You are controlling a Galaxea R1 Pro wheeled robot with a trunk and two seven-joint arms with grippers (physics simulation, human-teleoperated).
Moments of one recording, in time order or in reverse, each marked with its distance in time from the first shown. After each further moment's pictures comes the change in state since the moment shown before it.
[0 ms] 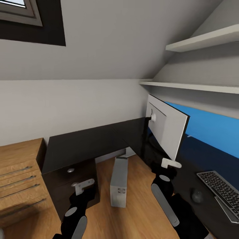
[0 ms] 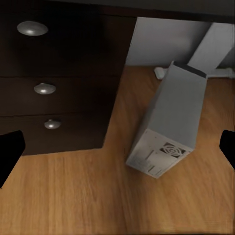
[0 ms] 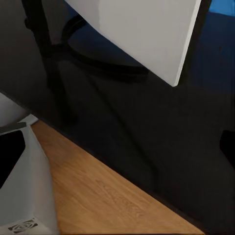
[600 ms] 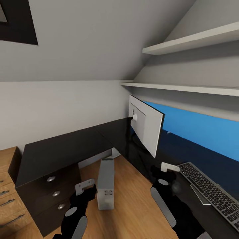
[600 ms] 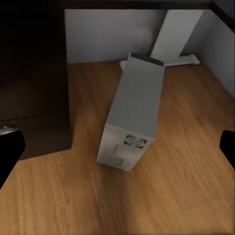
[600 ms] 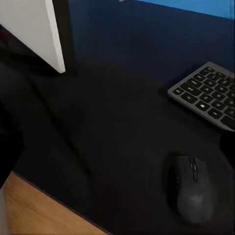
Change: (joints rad) left arm 0.000 -0.001 -0.001 0.000 -0.001 0.000 0.000; right arm -0.005 -0.002 -0.004 0.155 0.049 -0.087 0.074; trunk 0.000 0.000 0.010
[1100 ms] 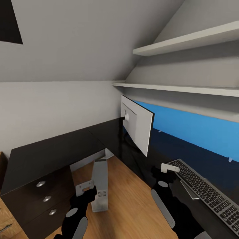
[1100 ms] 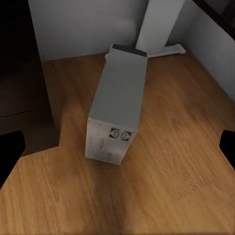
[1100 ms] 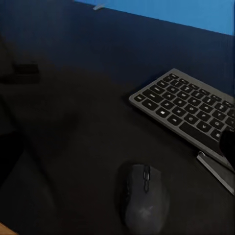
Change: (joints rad) left arm 0.000 -0.001 0.000 0.021 -0.001 0.000 0.000; right arm -0.003 -0.003 -0.004 0.068 0.070 -0.054 0.051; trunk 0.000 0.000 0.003
